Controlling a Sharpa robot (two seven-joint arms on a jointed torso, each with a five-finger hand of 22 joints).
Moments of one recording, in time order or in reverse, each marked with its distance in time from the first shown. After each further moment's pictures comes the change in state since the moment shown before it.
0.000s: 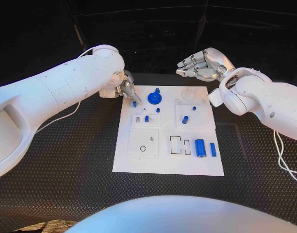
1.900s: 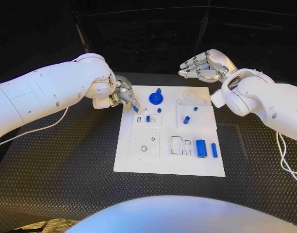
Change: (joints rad) left arm 0.005 -0.257 -0.068 0.381 0.226 -0.181 0.007; left_hand -0.042 -0.079 0.573 -0.170 0.005 -0.058 -0.018 0.141 0.186 0.013 -0.020 -0.012 -0.004 0.000 -0.014 0.000 0.000 0.000 0.003 -0.010 -0.005 0.000; right arm 0.000 -0.003 -0.005 -0.012 0.001 0.008 -0.003; right_hand 0.000 0.000 0.000 0.000 0.000 0.000 0.000 0.000 0.000 0.000 0.000 0.000 0.000 0.000 0.000 0.000 -0.001 0.000 0.000 0.000 -0.004 0.000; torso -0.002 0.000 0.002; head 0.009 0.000
